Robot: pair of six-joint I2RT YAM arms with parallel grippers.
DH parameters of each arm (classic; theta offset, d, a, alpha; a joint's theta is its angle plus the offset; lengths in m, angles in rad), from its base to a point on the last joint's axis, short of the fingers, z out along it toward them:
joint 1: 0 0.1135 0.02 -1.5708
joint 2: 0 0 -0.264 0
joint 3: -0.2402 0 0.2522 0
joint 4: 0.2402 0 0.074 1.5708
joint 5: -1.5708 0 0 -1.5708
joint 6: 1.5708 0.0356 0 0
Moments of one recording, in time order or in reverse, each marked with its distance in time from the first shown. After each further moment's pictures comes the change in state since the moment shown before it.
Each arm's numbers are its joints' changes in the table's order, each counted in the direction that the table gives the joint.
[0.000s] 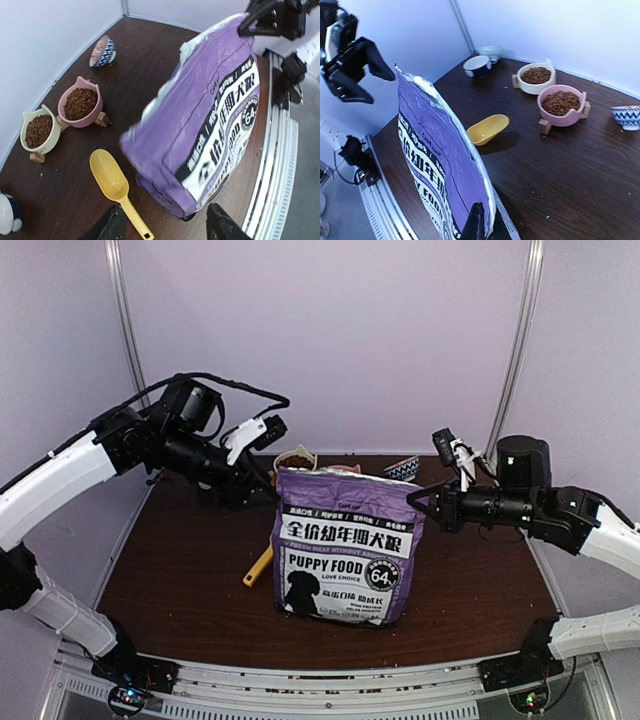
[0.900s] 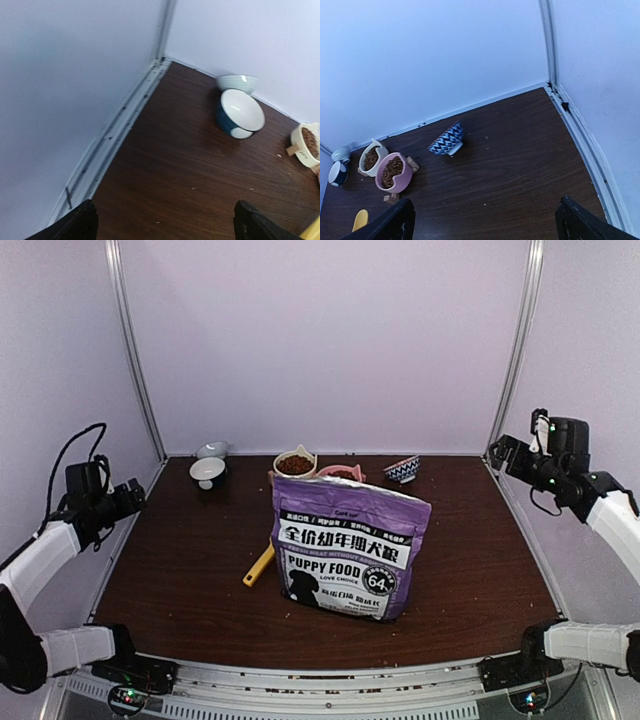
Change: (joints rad) left arm 0.913 -0.374 0.808 -0.658 0.339 -0.534; right arm -0.637 0.051 -0.092 0.069 -0.224 0.110
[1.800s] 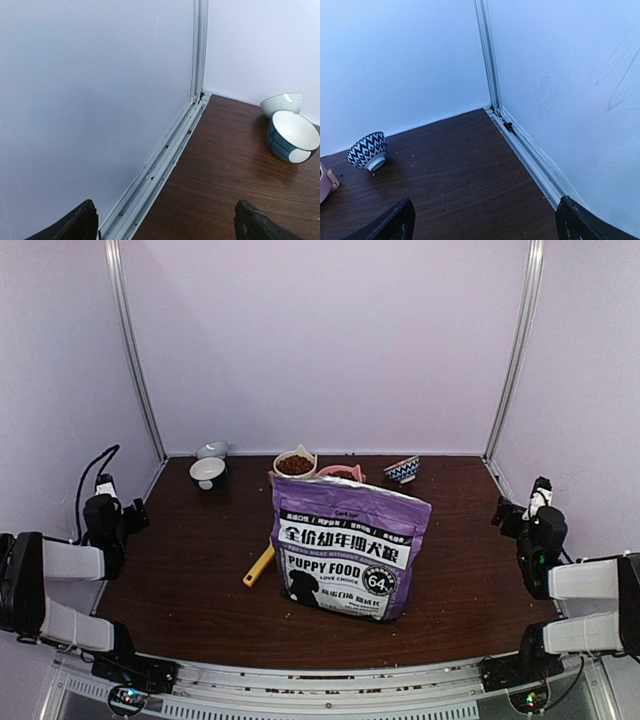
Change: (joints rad) left arm 0.018 0.226 0.377 -0.845 0.291 0.206; right arm -0.138 0.117 0.822 -1.194 -0.202 -0.167
